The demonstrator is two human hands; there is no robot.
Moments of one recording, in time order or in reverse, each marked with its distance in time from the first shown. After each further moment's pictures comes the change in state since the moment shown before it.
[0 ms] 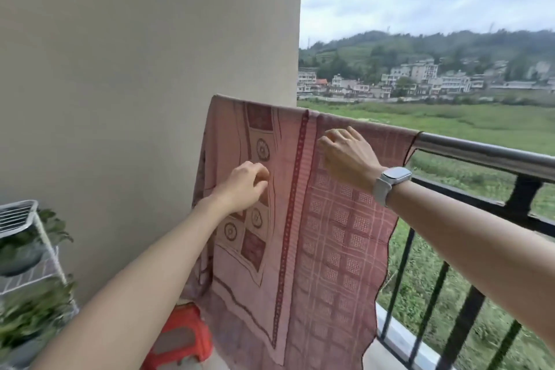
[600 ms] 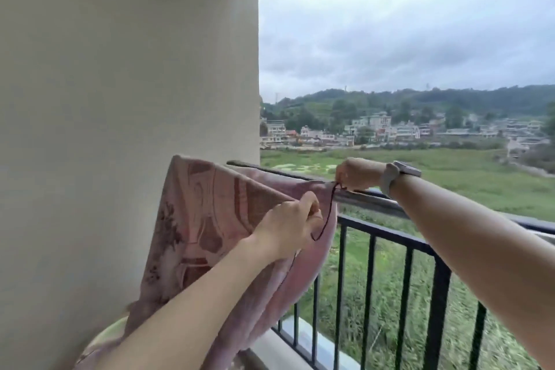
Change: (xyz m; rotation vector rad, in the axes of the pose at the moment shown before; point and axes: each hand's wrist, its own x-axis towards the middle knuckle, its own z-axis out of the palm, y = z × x) left_hand 0.002 0.186 0.009 -0.041 0.026 0.429; right_hand -0.014 0.124 -0.111 0.138 -0.534 0.263
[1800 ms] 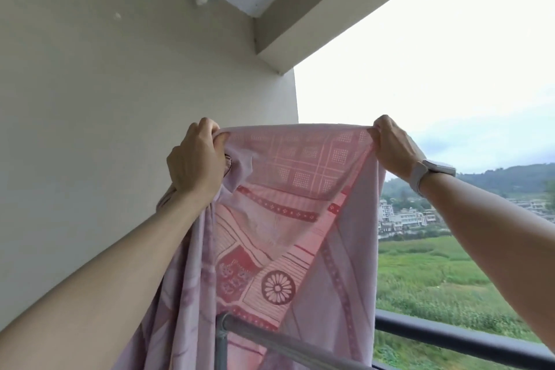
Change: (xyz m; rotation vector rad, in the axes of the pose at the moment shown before) left_hand 0.255 -0.490 -0.281 0.384 1.164 -0.067; right_hand 0.494 -0.104 -0.112 0.213 1.302 -0.106
